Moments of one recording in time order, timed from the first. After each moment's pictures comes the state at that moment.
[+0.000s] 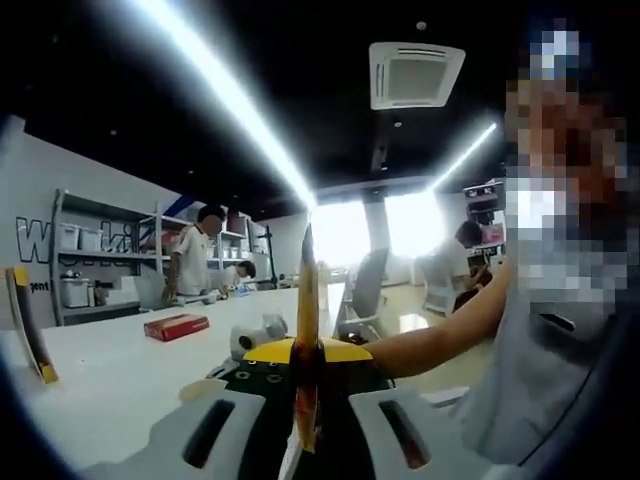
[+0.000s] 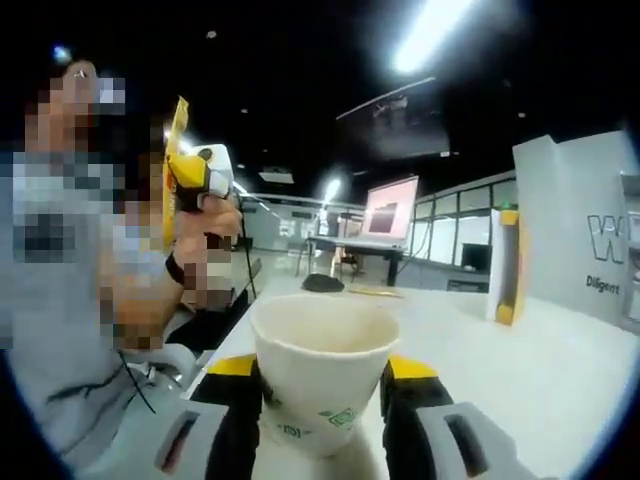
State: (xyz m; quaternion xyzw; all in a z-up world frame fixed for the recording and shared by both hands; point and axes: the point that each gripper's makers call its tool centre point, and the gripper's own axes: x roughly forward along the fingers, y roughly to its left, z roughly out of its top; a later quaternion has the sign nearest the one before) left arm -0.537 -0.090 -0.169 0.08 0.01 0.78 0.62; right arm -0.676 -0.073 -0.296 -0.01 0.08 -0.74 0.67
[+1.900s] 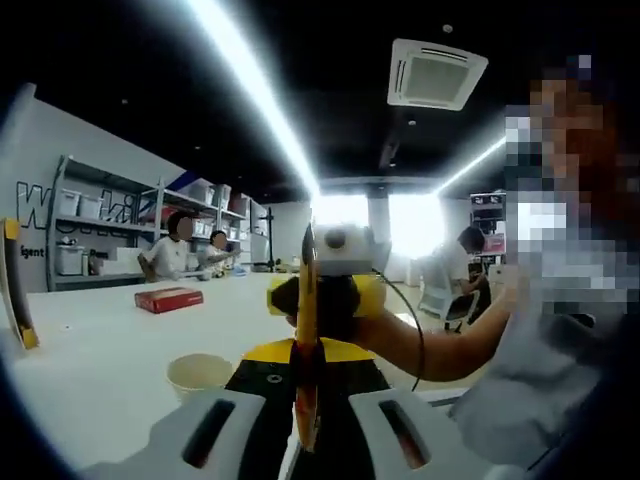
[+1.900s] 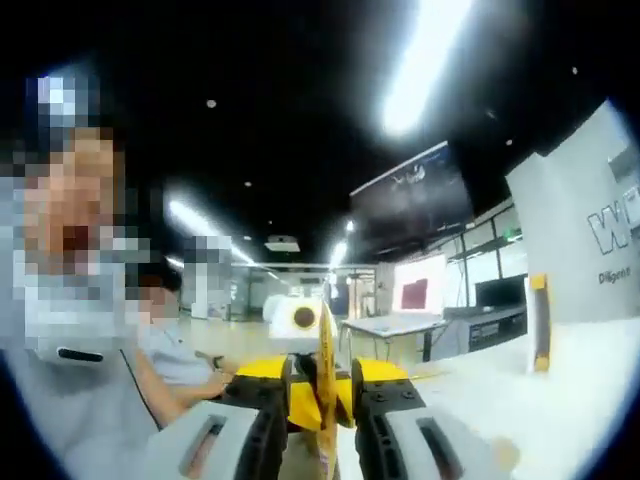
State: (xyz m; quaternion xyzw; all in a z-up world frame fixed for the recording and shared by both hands) left arm -0.567 -0.070 -0.202 0.03 -0.01 0.78 0.62; right arm -0.555 -0.098 -0.172 -0.07 -0.05 -0.72 0.69
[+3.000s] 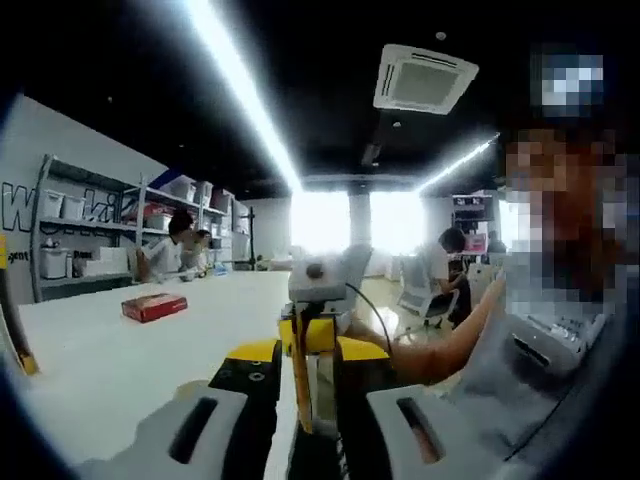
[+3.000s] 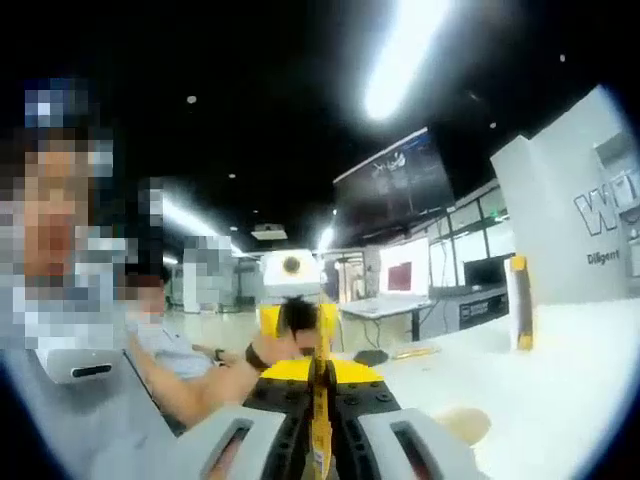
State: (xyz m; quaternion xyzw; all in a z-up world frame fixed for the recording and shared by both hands) left arm -0.558 -0.074 -0.152 -0.03 0.05 0.74 0.67; right arm -0.569 -0.056 -0.176 -0.02 -0.03 -0.74 0.67
